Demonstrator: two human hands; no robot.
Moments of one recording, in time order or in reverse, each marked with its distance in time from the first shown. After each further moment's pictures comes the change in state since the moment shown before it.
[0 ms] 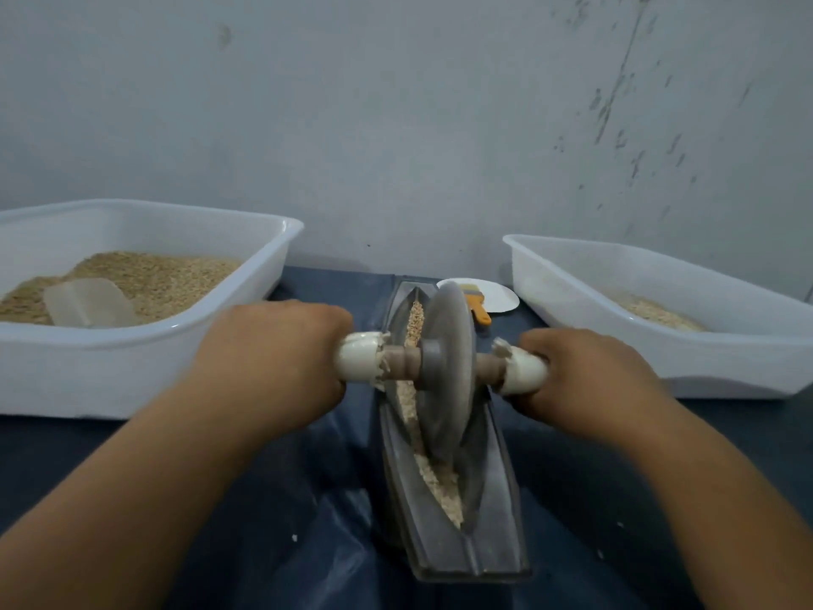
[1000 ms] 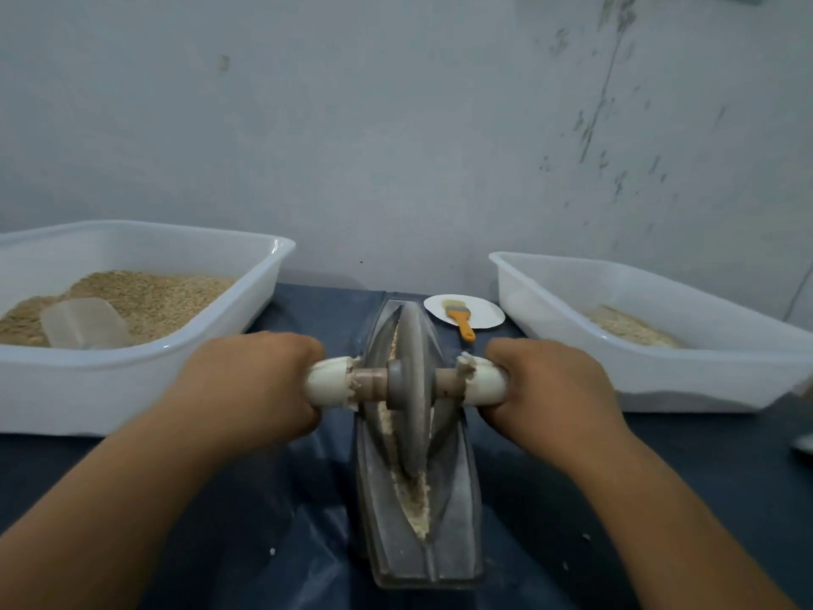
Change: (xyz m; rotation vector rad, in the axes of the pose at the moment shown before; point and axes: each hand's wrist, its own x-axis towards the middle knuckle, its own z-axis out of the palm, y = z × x) left_hand -0.005 -0.007 0.000 -0.107 -0.182 -0.024; right_hand -0.009 -0.014 0.000 -0.094 0.127 -0.086
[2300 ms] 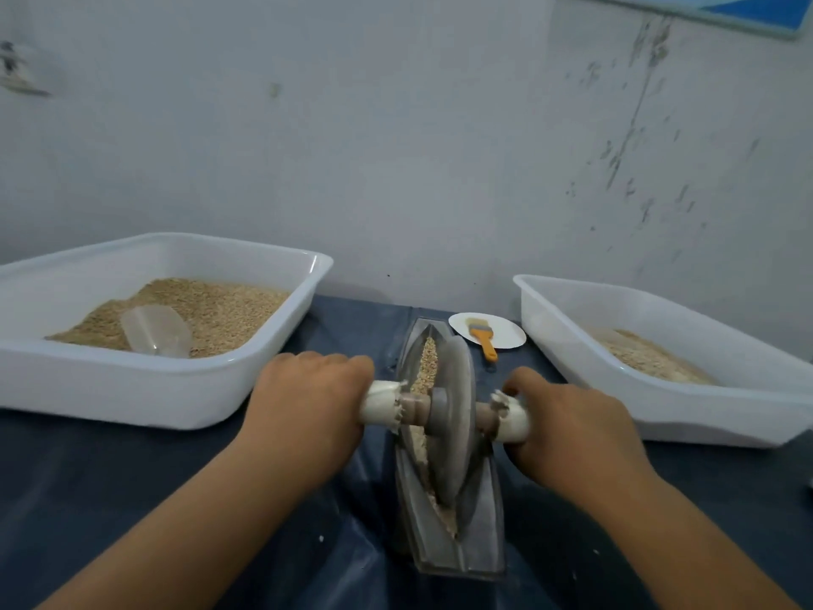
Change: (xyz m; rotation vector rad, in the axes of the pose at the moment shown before) left_hand -0.011 0.004 0.016 0.137 0.429 0.230; right_hand -0.006 0.010 0.010 -0.112 0.030 -0.054
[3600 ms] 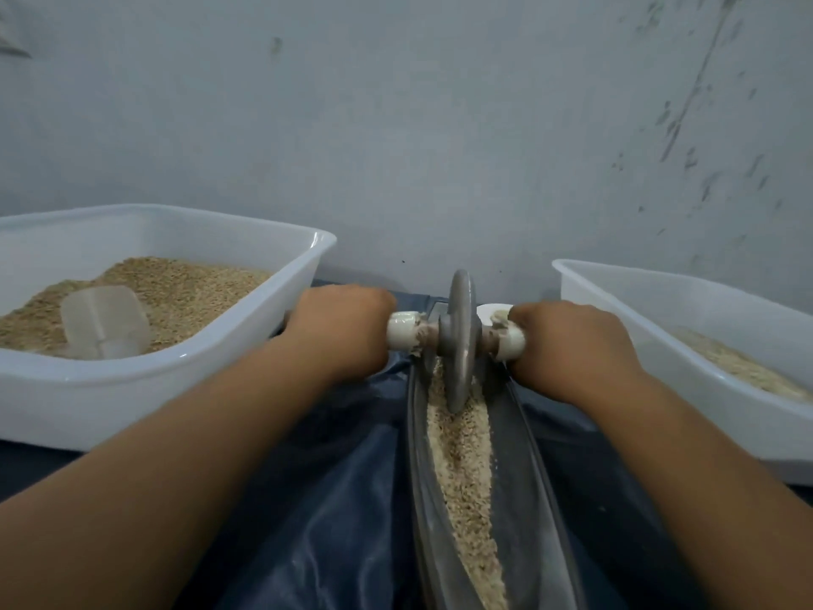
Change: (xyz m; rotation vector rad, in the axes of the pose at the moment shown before) left_hand 0.100 -0.029 0.078 -0.045 -0.367 -0.217; right_hand 0.124 0.006 0.047 0.044 -0.047 -0.013
